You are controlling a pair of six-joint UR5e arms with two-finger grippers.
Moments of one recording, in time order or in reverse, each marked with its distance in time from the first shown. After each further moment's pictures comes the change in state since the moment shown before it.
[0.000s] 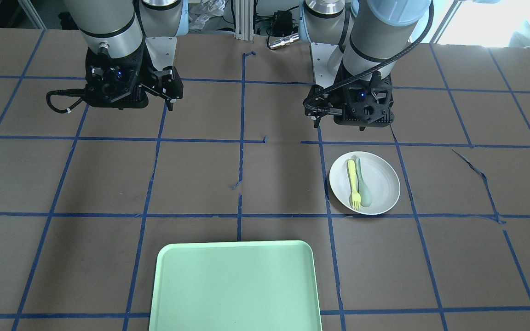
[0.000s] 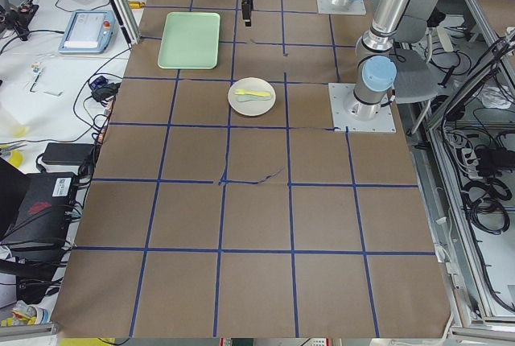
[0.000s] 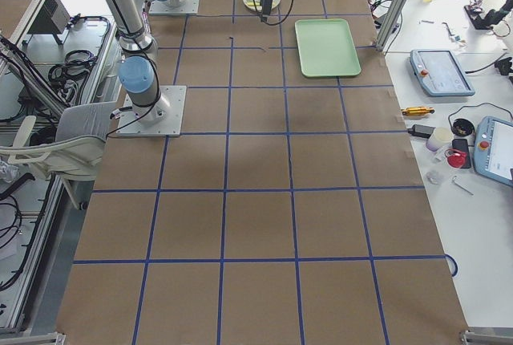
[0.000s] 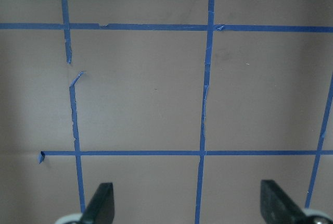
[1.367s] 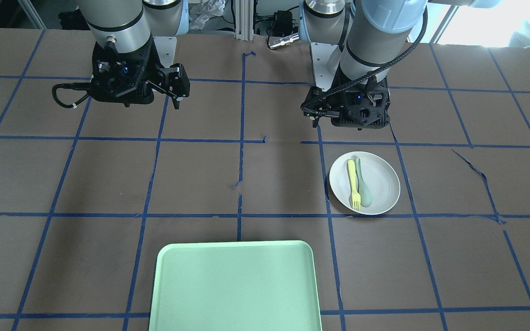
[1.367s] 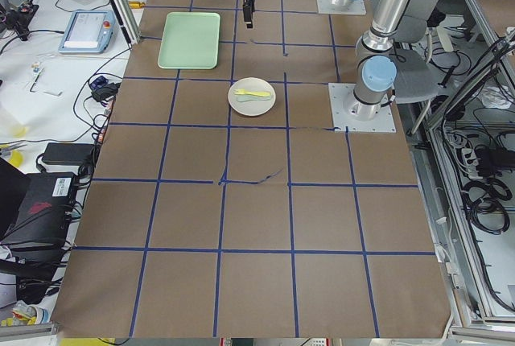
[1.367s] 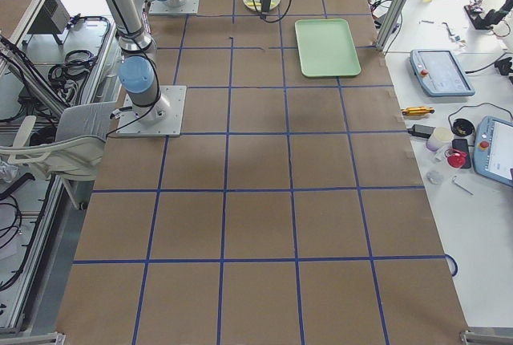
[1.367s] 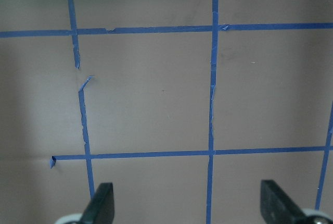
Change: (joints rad) left arm -0.003 0.006 -0.033 -0.002 0.008 -0.001; right arm 0.029 -0.003 -0.013 -0.006 0.007 0.071
